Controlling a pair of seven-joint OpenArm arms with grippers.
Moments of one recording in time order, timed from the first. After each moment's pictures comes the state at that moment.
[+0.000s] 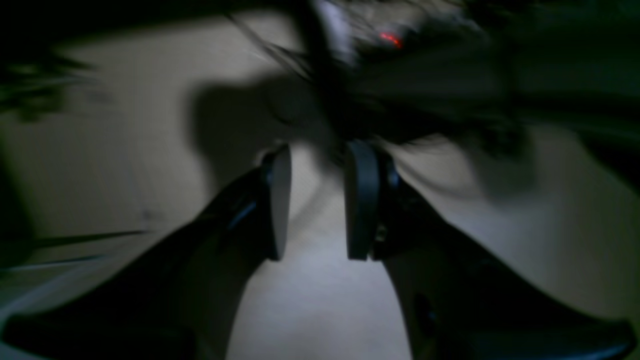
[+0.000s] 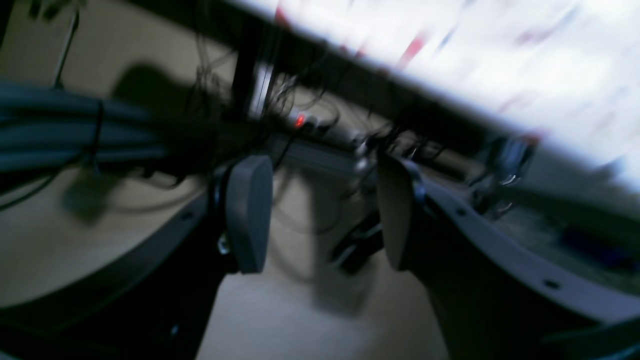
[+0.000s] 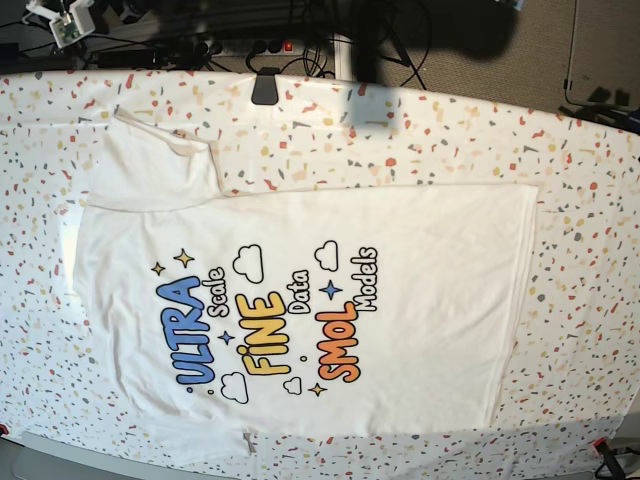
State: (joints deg) left arm 61.3 -21.0 2.5 111.3 -11.5 -4.9 20.2; right arm -72.7 25.6 30.9 124.3 24.5 23.2 -23.8
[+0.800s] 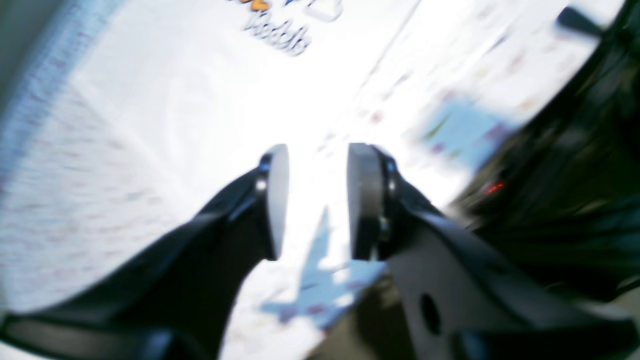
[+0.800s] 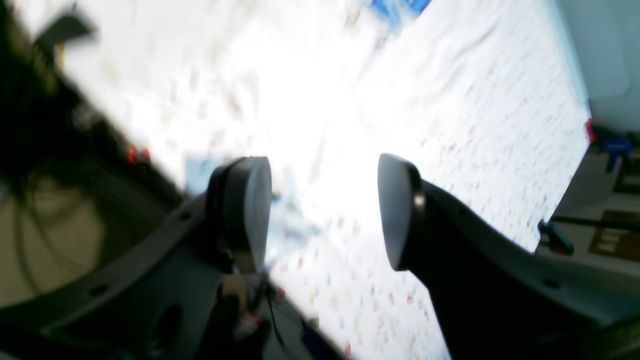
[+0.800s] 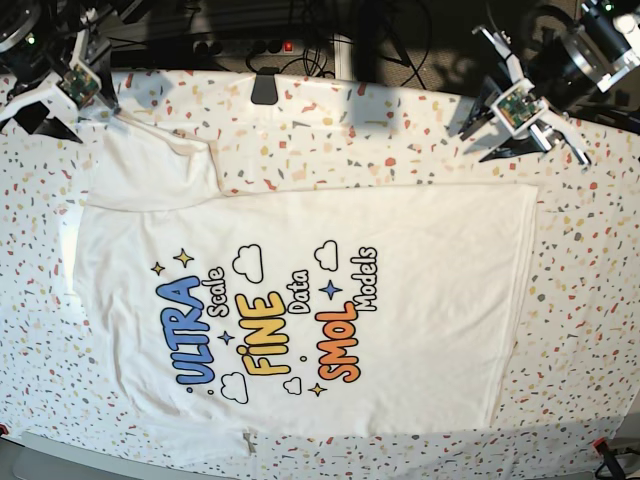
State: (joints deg) left arm 36.8 -33.2 -2.5 127.3 -0.9 -29.8 17.2; right arm -59.8 32.6 35.7 135.9 -0.4 35.0 -23.8
